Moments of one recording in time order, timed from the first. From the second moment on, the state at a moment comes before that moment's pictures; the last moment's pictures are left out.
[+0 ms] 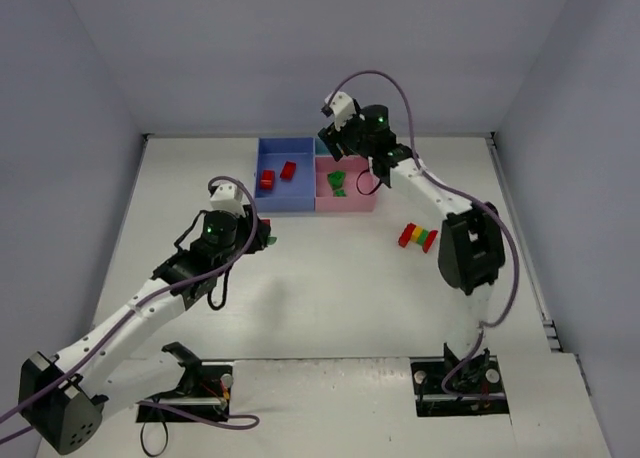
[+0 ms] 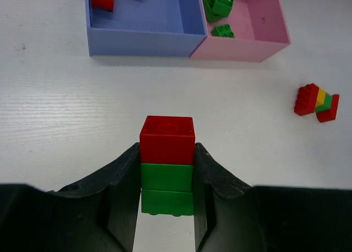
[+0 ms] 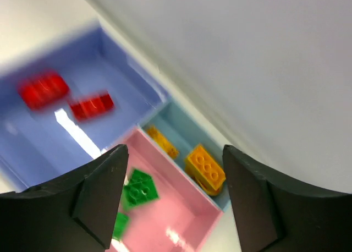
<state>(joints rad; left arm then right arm) -0.59 0.97 0.76 -0.24 -0.22 -0.49 0.42 2.04 1.68 0.00 -0.19 -0.46</state>
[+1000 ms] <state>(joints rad) -0.59 1.10 0.86 0.13 -0.32 -0.94 0.72 1.40 1.01 0.27 -0.35 0.28</state>
